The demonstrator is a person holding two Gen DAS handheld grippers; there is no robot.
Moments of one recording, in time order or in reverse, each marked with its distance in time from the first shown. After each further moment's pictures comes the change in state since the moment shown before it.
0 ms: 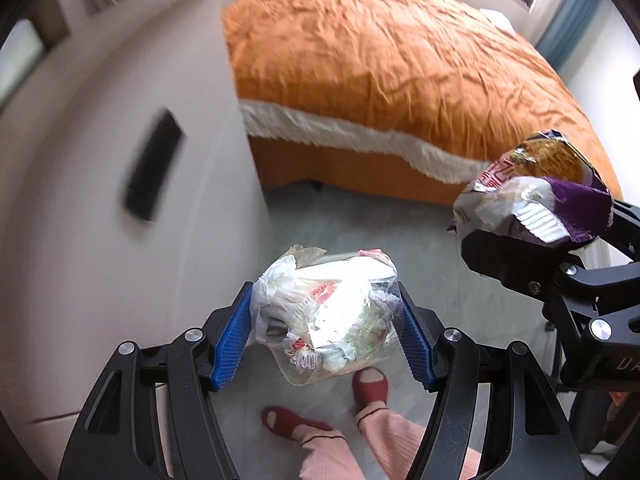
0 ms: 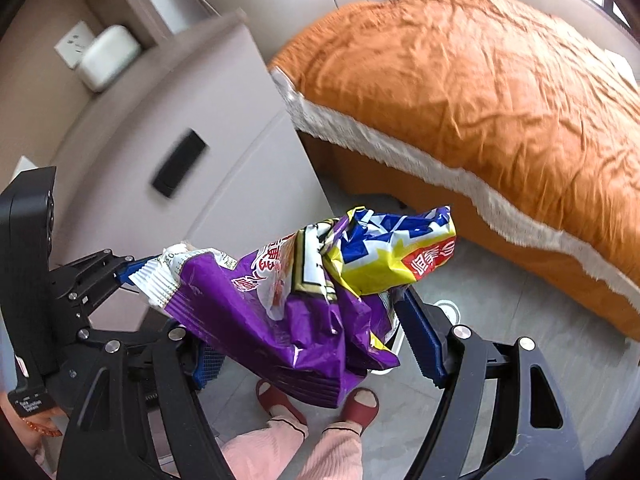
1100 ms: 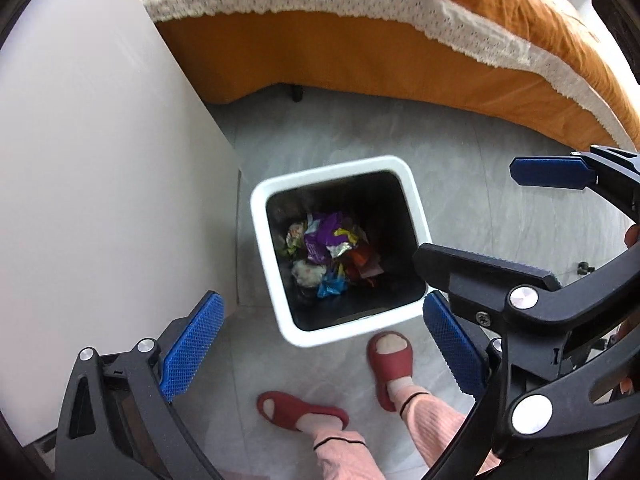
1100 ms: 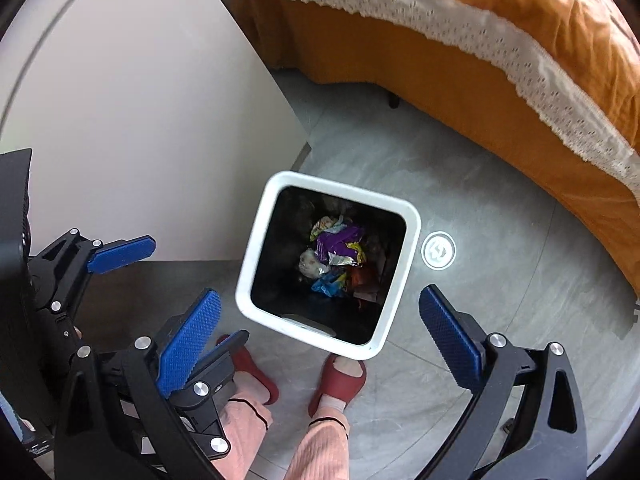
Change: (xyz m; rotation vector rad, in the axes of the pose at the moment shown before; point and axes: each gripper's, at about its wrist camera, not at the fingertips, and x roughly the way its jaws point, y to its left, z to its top) left arm 0.220 -0.024 -0.050 0.100 0.222 0.004; right arm 0.207 -0.071 -0.063 0.028 0.257 -0.032
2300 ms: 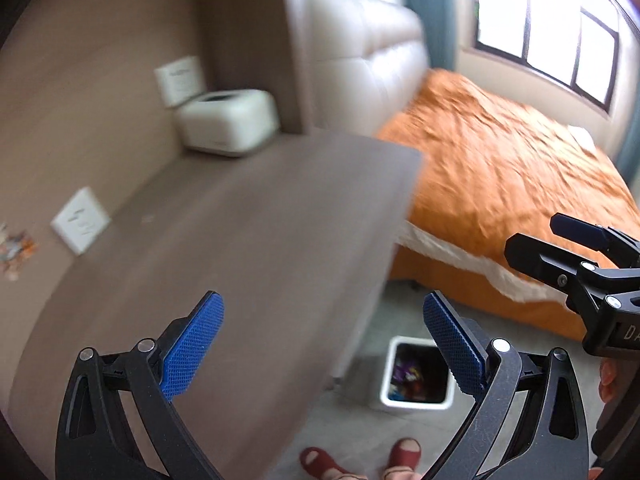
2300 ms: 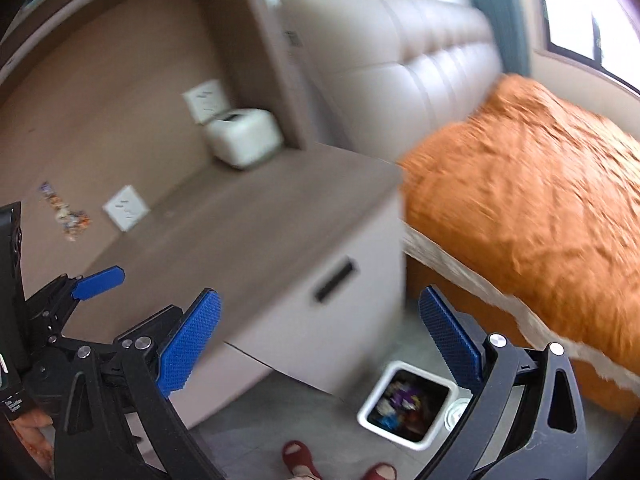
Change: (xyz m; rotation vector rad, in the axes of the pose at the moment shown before) left arm -0.440 0.105 -0.106 -0.449 -0.579 0.345; right arm -0.362 0.190 0.009 -0.293 -0.602 0.212
